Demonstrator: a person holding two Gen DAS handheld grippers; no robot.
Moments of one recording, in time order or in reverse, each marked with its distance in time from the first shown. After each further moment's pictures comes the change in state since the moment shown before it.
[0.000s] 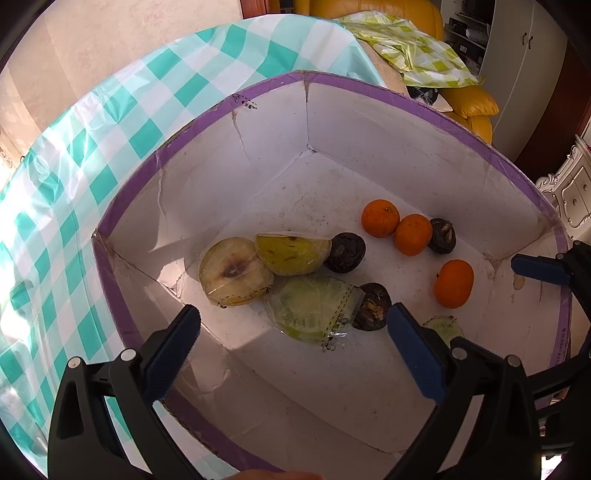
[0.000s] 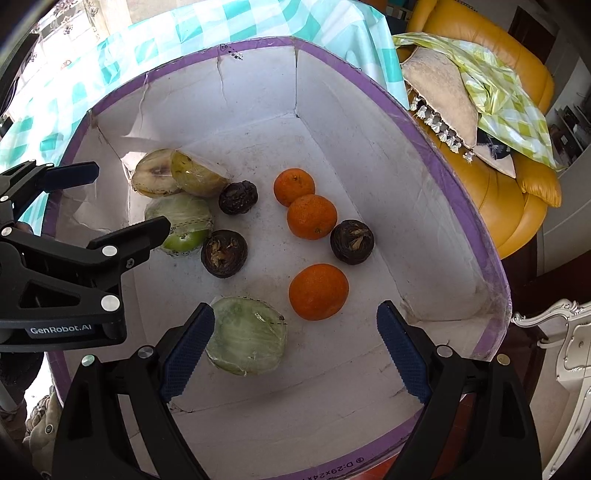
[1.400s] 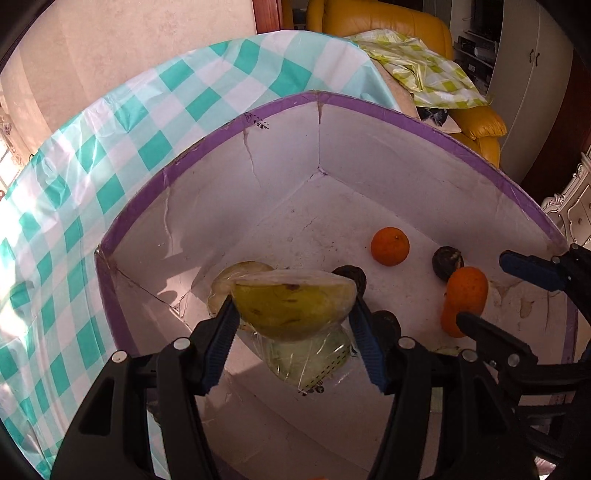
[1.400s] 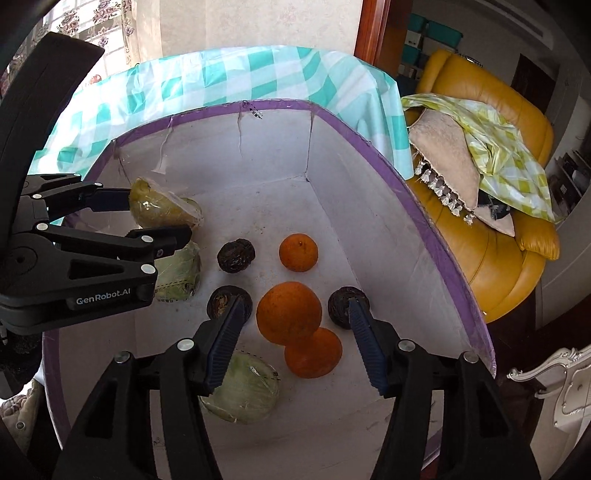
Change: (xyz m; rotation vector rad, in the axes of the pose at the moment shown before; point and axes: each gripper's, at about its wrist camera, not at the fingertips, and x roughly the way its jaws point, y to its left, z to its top) left arm 0.002 0.010 0.002 -0.025 -0.100 0.017; right arm -0.014 0.000 0.004 -0.094 -0.247 0.007
